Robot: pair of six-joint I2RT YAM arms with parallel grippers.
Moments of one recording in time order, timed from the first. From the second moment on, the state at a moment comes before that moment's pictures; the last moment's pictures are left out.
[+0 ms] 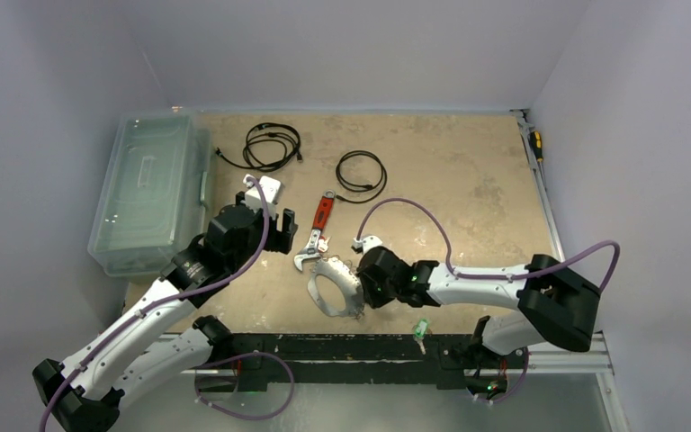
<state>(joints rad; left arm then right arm) -0.68 0.77 0.76 -0.41 -0.25 -0.15 1.08 1.39 0.62 -0.19 0.11 0.57</state>
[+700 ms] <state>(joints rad) -0.67 0.63 0.68 -0.26 0.16 -0.07 1.10 1.19 0.78 -0.32 0.12 0.38</state>
